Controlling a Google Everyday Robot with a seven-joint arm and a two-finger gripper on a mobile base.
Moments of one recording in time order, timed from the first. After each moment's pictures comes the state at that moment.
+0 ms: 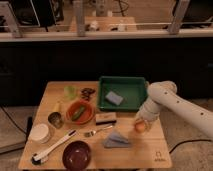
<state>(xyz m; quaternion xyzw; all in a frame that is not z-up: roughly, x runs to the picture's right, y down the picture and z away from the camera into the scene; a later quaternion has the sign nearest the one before) 0.203 0.210 0.772 -0.29 -0.32 -0.48 0.77</state>
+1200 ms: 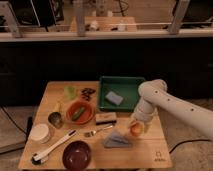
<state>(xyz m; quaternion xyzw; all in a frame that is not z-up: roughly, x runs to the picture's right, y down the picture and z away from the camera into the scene) 0.182 0.218 0.760 -0.31 -0.33 -0.53 0.72</state>
